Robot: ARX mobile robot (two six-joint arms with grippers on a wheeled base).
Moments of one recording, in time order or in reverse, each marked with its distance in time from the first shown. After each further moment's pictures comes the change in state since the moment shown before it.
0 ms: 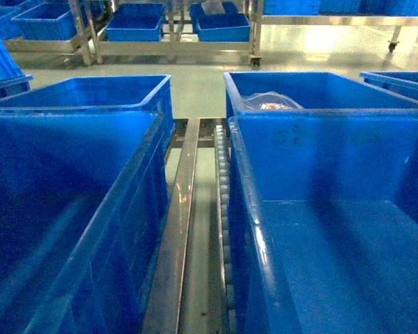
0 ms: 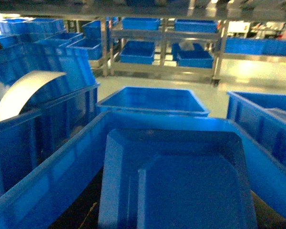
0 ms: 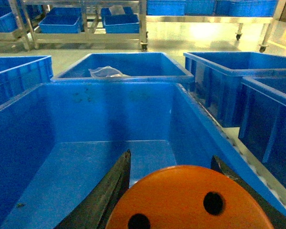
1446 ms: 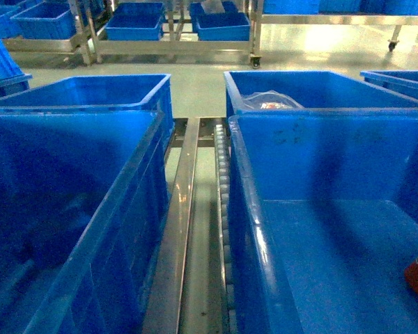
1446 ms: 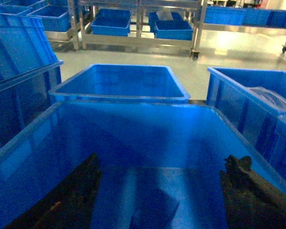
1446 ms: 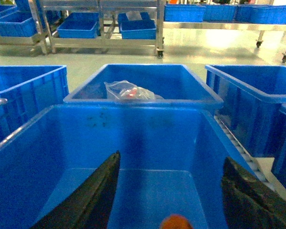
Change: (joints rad) left arm 0.010 1.037 0.149 0.790 0.135 -0.037; right arm 0.027 0.920 0.125 0.823 -0.055 -0.003
